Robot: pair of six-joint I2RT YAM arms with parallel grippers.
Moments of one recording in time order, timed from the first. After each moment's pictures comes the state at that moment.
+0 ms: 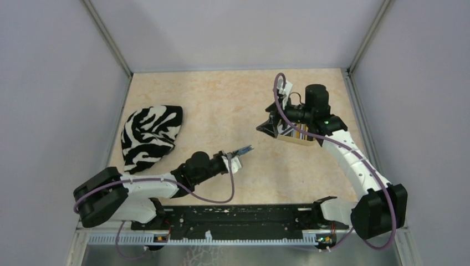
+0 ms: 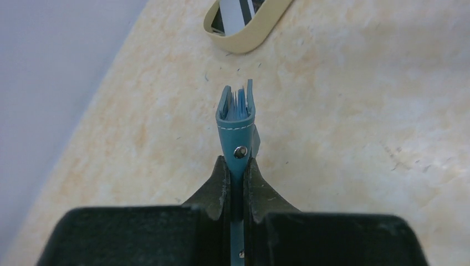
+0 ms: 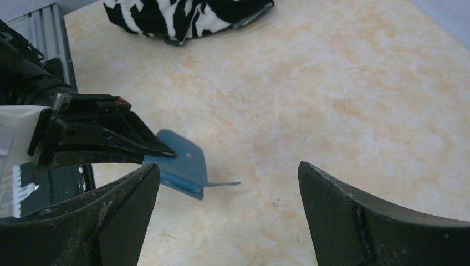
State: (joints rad) left arm -0.99 1.26 0.37 0.73 0.00 0.44; right arm 0.29 1.19 1.06 -0.27 -0.84 -0.26
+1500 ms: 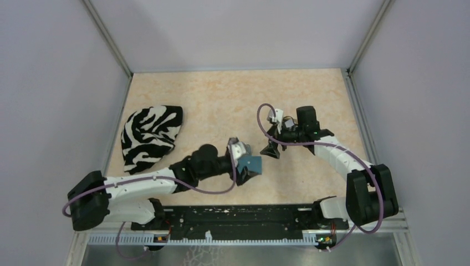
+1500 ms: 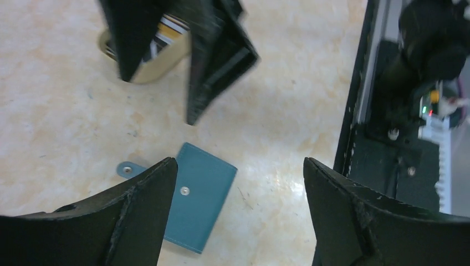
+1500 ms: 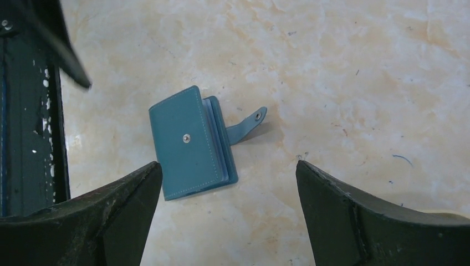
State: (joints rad) left arm -1.16 1.25 0.61 0.36 0.05 0.06; right arm 0.27 1.31 0.75 -0.17 -0.92 -0.51
